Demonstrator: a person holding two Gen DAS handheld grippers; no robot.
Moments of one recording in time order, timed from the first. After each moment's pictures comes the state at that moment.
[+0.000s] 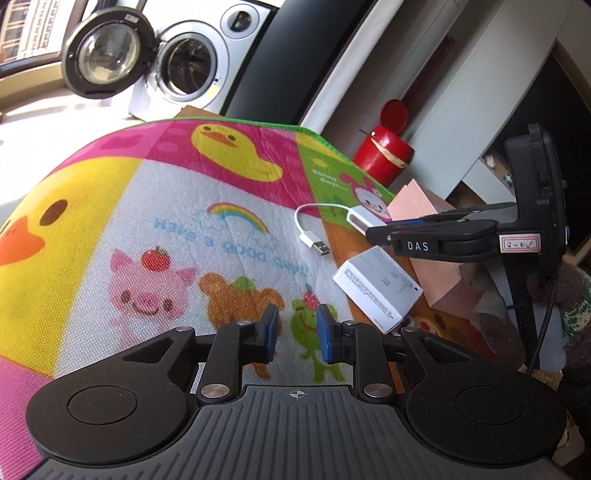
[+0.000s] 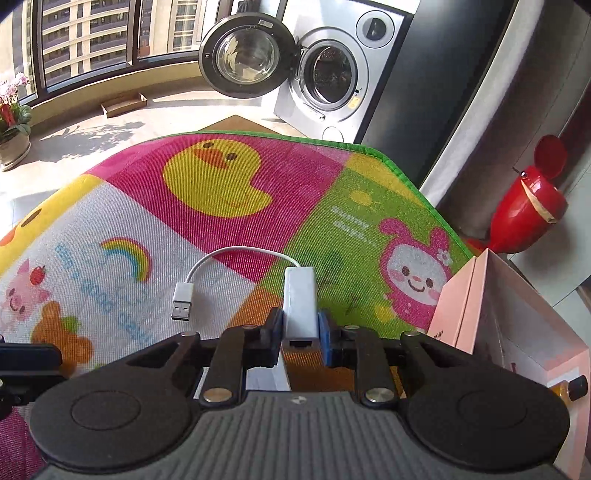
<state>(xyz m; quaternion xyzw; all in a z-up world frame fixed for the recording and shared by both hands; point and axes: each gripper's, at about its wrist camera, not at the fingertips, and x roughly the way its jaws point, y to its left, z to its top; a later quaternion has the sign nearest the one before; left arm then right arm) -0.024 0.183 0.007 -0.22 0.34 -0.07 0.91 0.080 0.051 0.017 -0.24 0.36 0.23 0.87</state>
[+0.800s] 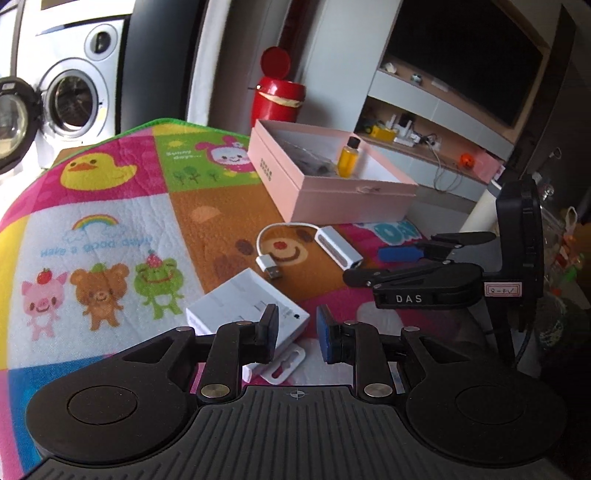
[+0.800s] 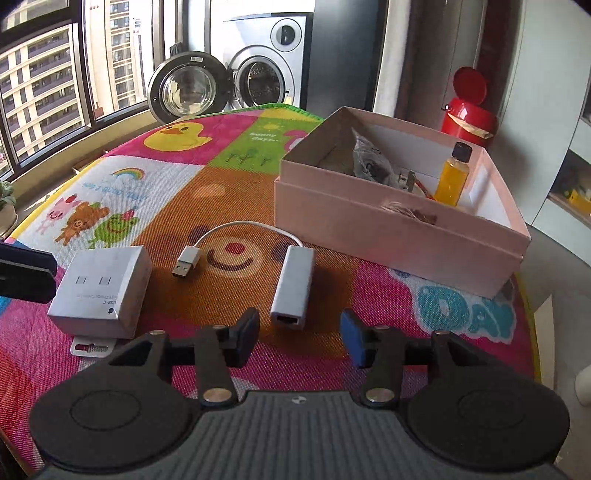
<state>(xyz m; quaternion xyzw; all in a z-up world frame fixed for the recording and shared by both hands) -0.079 0.065 0.052 -0.04 0.37 -0.21 0.91 -0.052 -0.112 -0.013 -0.09 0.35 0.17 0.92</state>
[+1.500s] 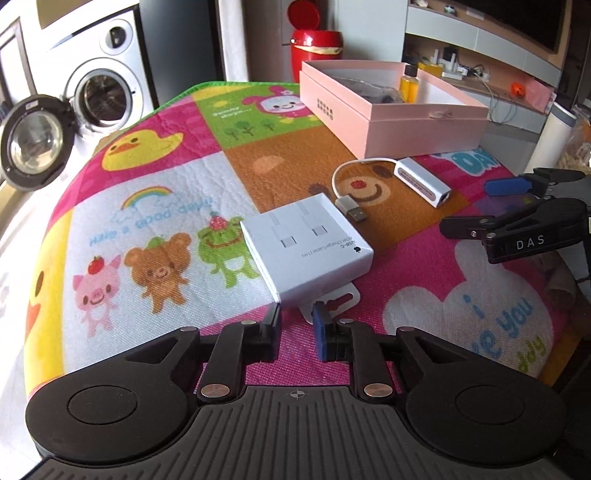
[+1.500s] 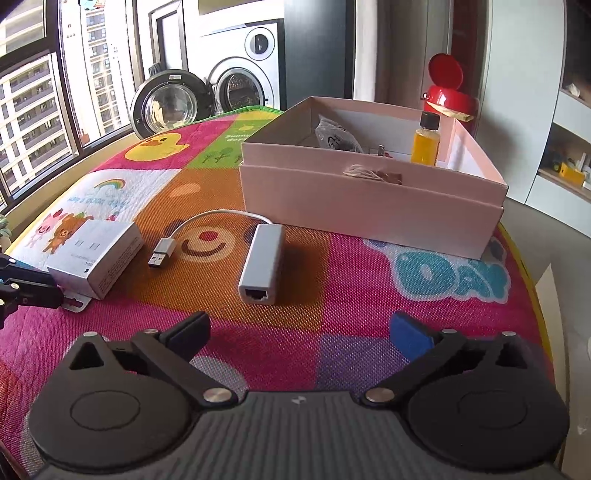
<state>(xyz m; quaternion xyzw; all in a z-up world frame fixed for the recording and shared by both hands) -0.056 0.076 0.024 0.06 0.43 -0.12 0.89 -0.057 -0.131 -0.028 -0.05 0.35 0.16 0.92</state>
